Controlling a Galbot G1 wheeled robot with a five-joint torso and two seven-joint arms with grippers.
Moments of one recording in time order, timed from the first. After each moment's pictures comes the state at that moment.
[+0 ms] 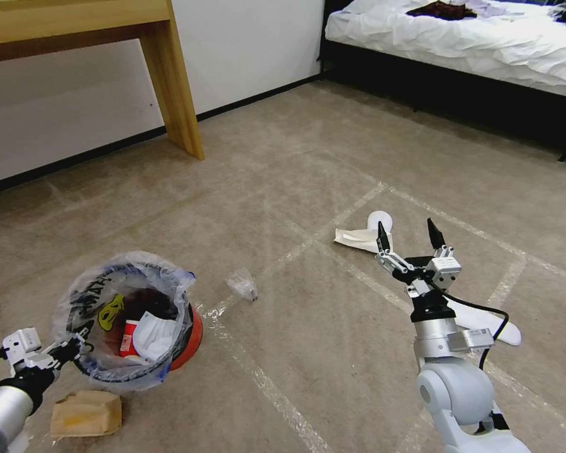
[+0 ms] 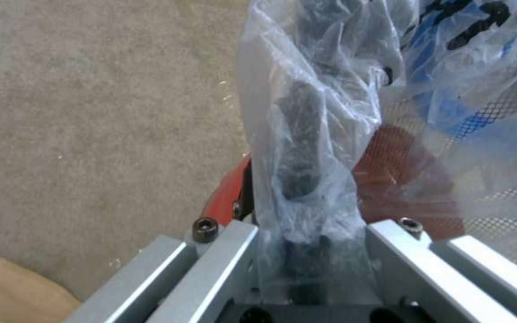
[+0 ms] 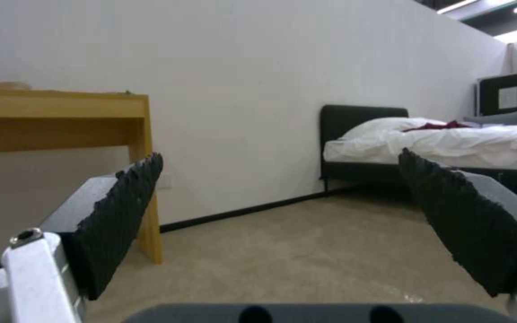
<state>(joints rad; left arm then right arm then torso) 1.65 -1.34 -1.20 -2.18 -0.99 0.71 0.03 -1.37 1.30 0.49 2.08 0.28 0.26 0.04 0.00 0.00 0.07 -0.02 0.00</state>
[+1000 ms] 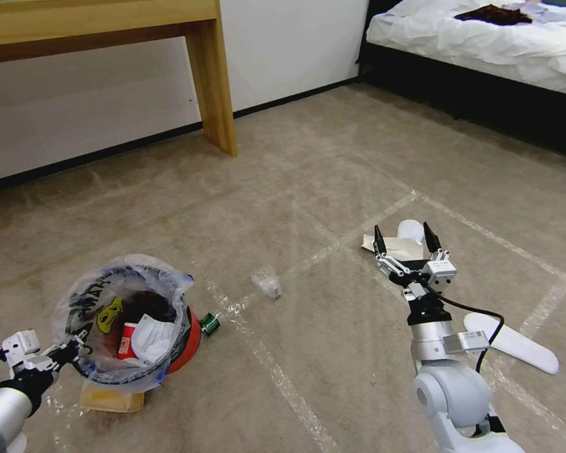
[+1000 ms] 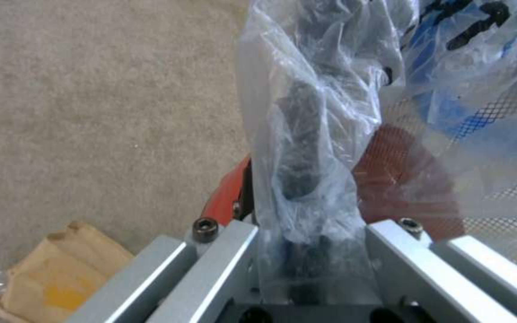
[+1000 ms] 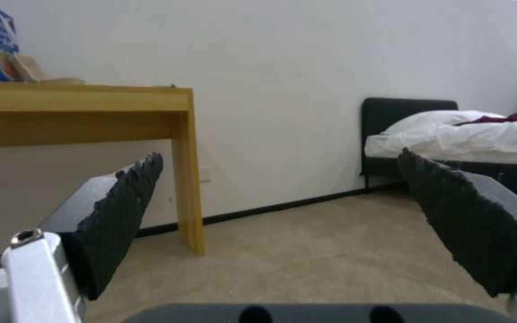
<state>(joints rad) 1.65 -1.33 -1.20 -2.17 -0.99 0.71 0.03 -1.39 1.32 0.49 2.08 0.26 0.26 0.03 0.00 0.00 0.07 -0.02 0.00</state>
